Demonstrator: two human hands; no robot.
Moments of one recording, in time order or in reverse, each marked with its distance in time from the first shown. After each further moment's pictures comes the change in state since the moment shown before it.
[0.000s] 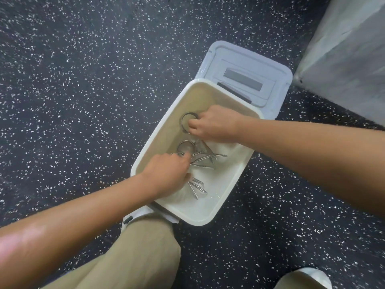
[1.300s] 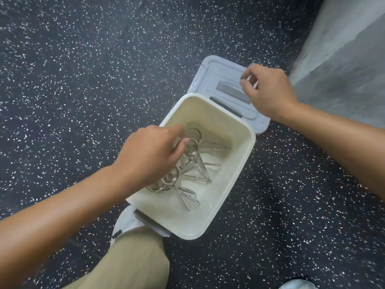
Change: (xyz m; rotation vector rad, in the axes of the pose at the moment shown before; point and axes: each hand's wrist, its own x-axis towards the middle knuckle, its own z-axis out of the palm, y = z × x) left_hand -0.006 -0.023 -0.080 -0.364 0.460 -0.067; right_hand -0.084 0.084 -0.019 0.689 0.365 1.090
